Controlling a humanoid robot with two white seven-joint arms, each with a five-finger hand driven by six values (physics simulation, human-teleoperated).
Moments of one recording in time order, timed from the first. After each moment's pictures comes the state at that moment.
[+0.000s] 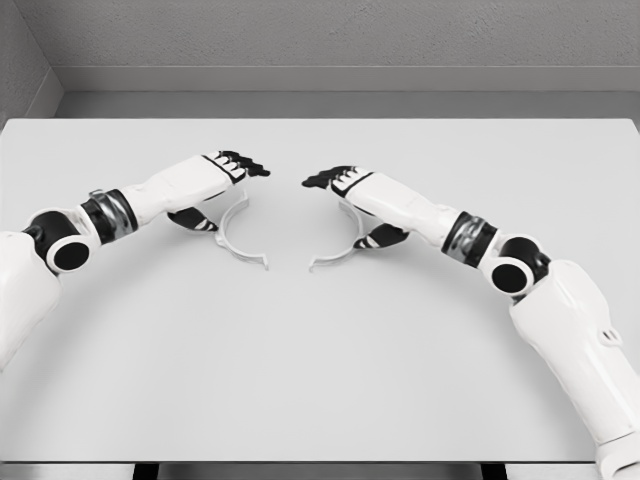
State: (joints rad) left arm -0.61 0.48 -0.55 -1.12 -0.67 -0.61 -0.22; right arm -0.50 -0.30 0.48 -1.21 0.53 -0.61 0.29
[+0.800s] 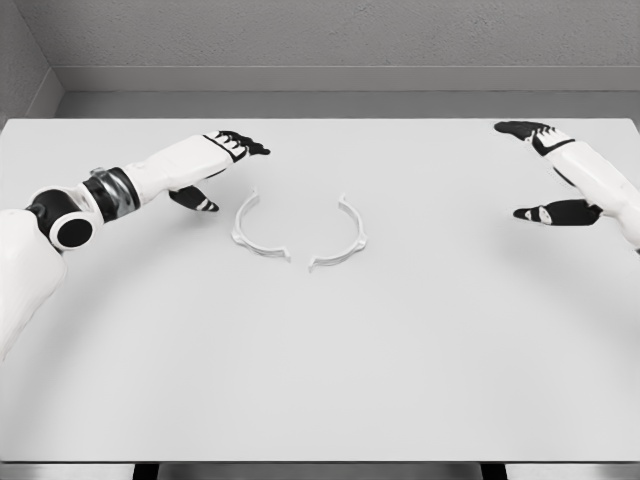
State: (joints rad) left arm -0.70 0.44 -0.55 -1.02 -0.66 -0.61 -0.24; right arm -0.24 -0.68 0.10 -1.43 0.19 -0.61 0.28
